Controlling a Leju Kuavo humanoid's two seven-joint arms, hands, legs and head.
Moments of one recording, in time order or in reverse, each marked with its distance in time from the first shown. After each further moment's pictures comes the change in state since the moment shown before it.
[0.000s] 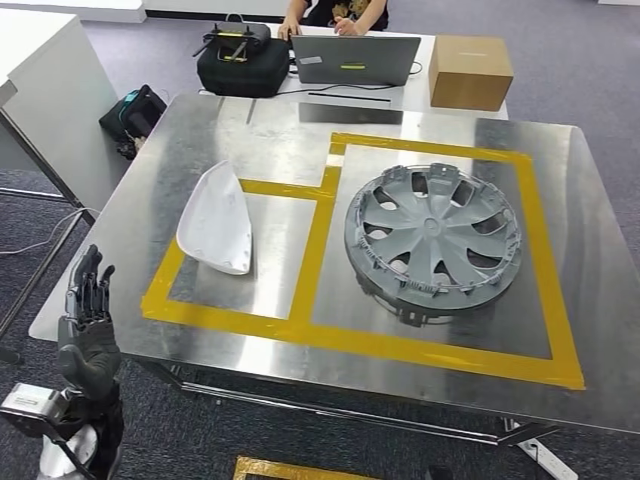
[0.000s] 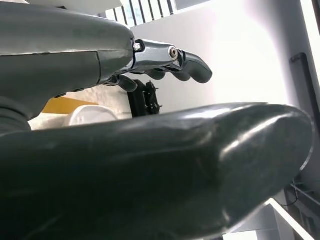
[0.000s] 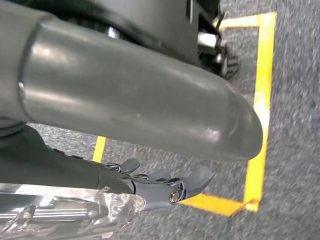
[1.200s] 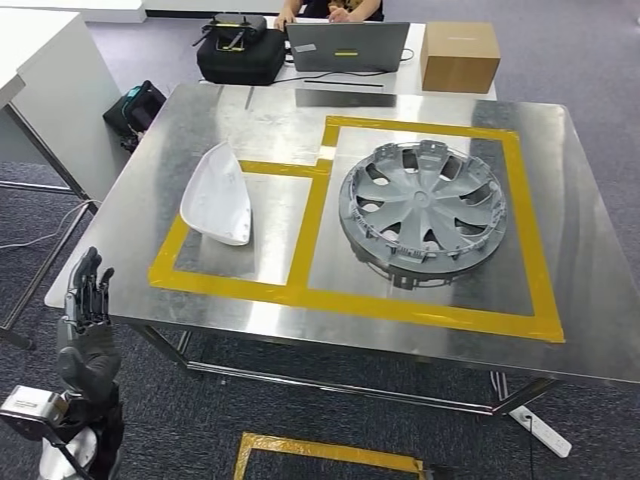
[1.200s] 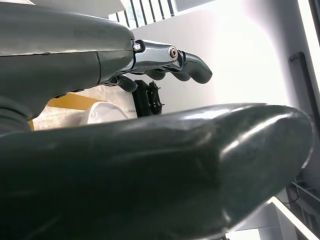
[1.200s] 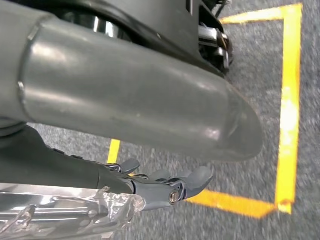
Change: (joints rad) left arm 0.005 0.001 0.003 -0.001 -0.003 0.000 0.002; right arm -0.002 0.000 -0.001 0.000 0.001 0.004 0.001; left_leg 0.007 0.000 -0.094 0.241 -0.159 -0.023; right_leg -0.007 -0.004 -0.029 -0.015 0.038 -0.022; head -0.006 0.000
